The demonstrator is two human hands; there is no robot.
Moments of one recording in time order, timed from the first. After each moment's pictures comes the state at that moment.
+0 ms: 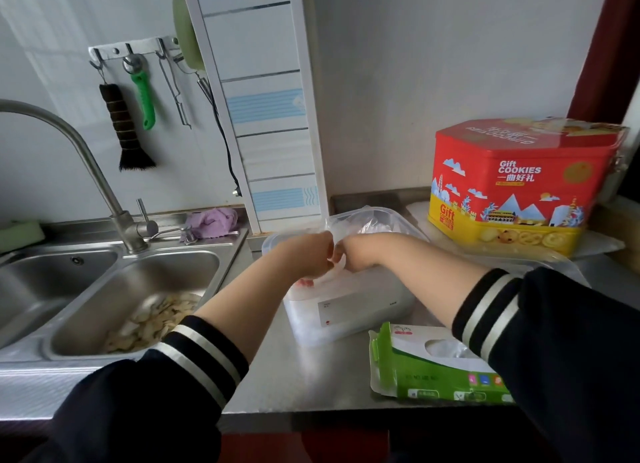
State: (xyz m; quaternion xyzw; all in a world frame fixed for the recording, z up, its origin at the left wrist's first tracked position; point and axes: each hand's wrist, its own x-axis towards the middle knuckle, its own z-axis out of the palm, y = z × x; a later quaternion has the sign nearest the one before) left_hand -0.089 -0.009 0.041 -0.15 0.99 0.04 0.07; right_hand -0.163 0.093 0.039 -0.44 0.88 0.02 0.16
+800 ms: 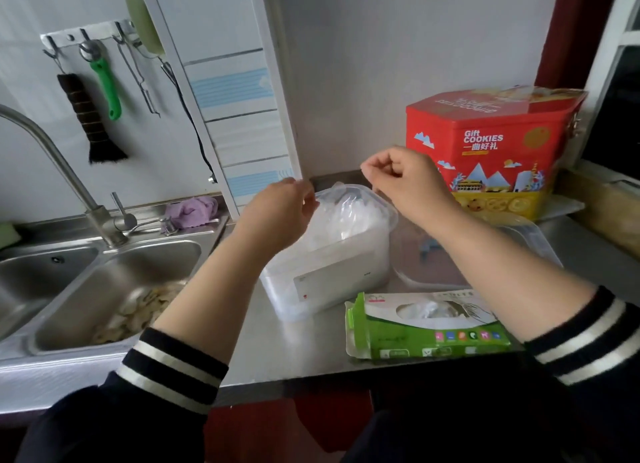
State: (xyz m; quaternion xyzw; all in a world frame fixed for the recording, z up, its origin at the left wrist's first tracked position) left_hand -0.066 0.017 0.072 -0.06 0.98 0.01 -0.21; right_hand -0.159 0.194 0.063 -0.32 0.73 -0.59 -0.09
